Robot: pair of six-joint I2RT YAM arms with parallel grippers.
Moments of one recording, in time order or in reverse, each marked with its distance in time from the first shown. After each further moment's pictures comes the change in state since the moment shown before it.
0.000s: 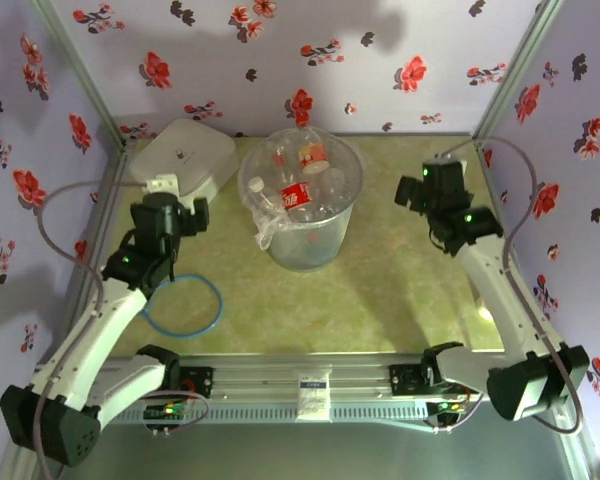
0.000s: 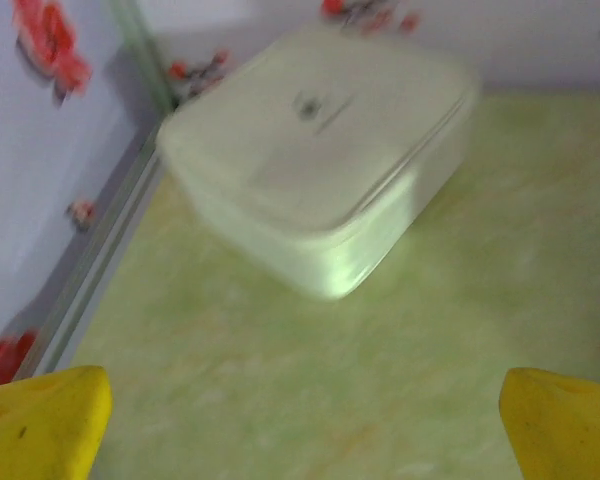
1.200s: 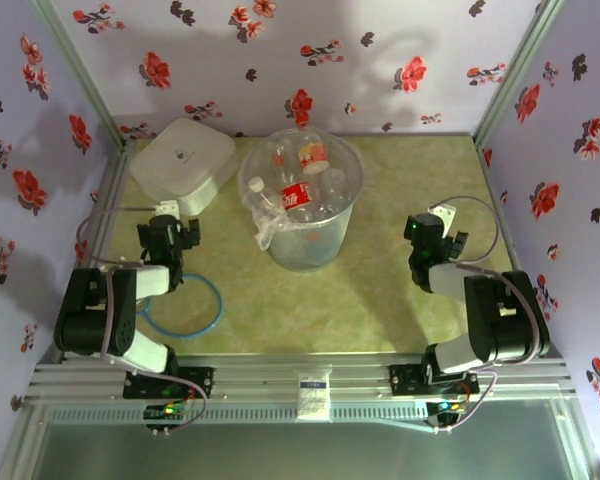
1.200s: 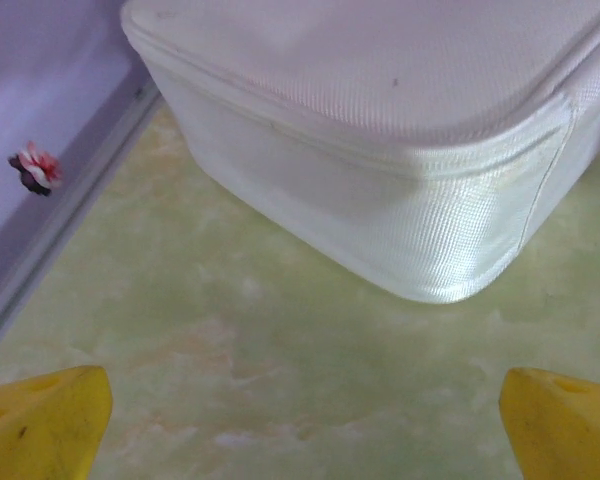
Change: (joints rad) left arm 0.270 0.584 -0.272 0.971 0.200 0.163; right arm -0.139 0.377 -0.539 1.169 0.135 -0.214
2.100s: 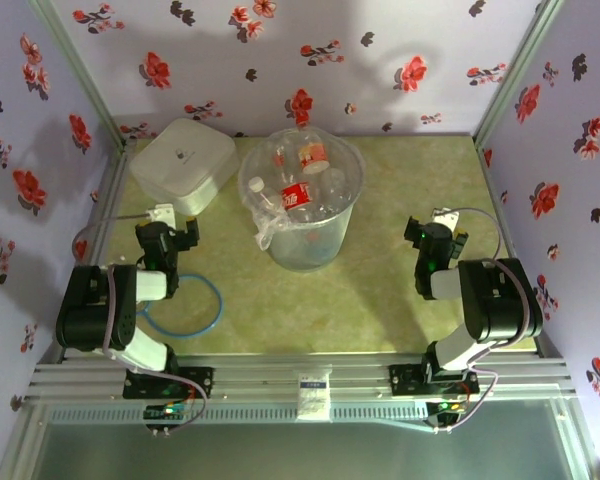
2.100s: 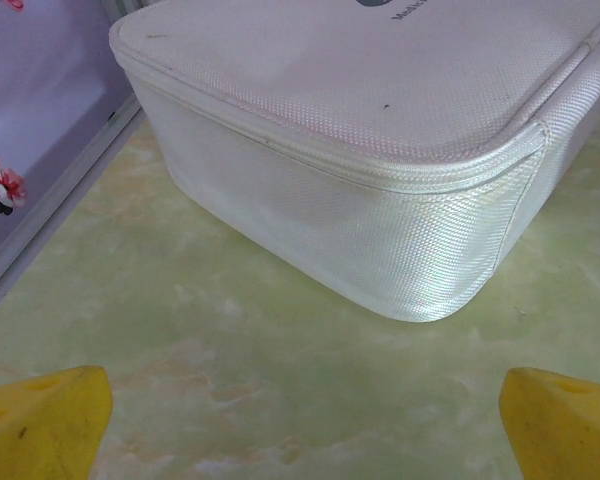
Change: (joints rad) left arm 0.050 0.031 -0.061 0.178 0.122 -0.005; right arm -0.068 0.090 -0.087 0.279 -0.166 -0.030
